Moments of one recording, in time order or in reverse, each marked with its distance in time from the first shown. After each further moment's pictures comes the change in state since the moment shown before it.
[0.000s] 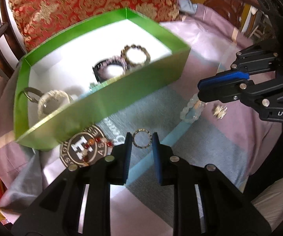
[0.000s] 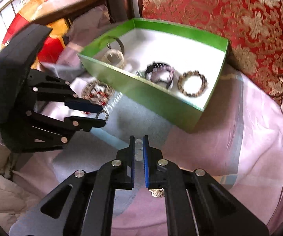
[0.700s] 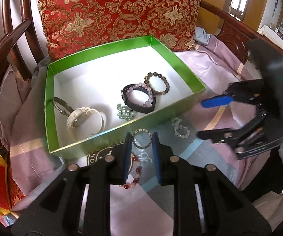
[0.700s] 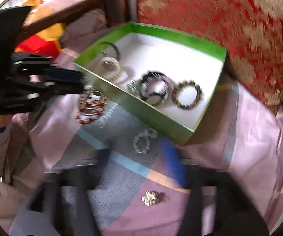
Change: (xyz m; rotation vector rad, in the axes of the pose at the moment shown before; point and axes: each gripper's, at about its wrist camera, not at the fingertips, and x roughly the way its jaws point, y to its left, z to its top) left arm -0.032 0.040 0.015 -0.109 -0.077 0.000; right arm 0.017 -0.009 0.021 0.019 0.044 -0.045
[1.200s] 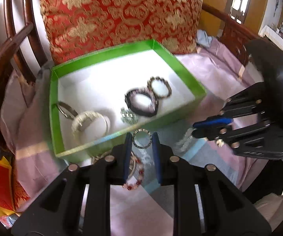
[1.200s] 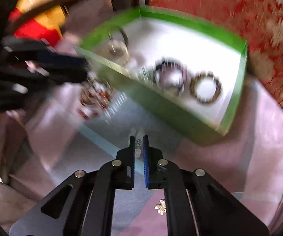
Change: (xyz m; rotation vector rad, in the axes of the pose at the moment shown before) left arm -0.014 0.005 0.011 -0.008 -0.029 0.017; right arm 0.009 0.022 0.007 -0.047 0.031 0.047
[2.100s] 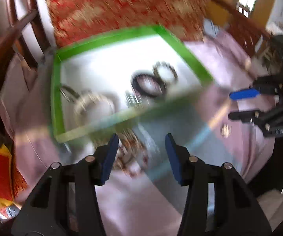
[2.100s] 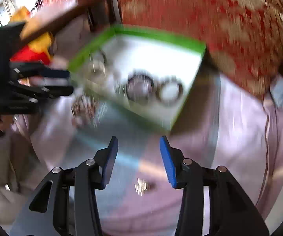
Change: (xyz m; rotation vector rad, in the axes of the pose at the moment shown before) left arm 0.016 0.000 -0.026 -0.009 0.120 0.022; right arm -0.042 -0.035 -0.020 0.116 0.034 -0.087
